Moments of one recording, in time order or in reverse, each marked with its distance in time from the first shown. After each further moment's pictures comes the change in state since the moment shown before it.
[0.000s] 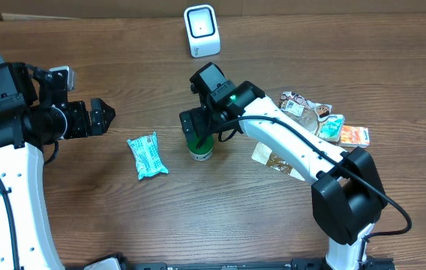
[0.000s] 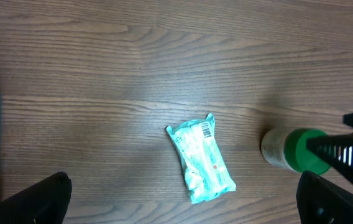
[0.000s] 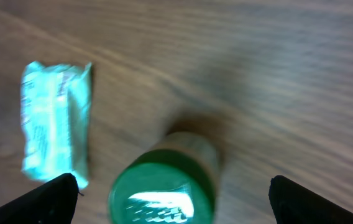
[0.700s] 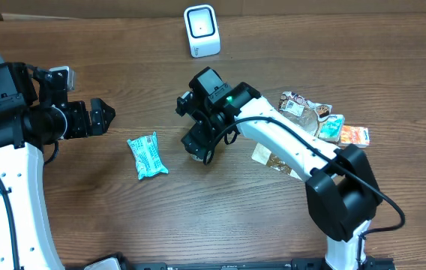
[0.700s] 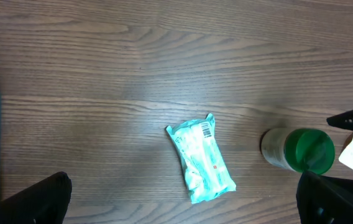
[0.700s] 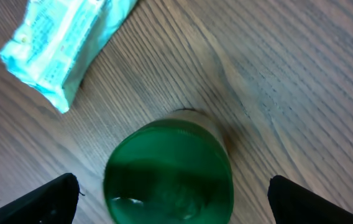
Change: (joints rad) left arm 0.000 0.000 0.000 0.000 0.000 0.000; right arm 0.005 0.030 0.000 -0.057 -0.079 -0.575
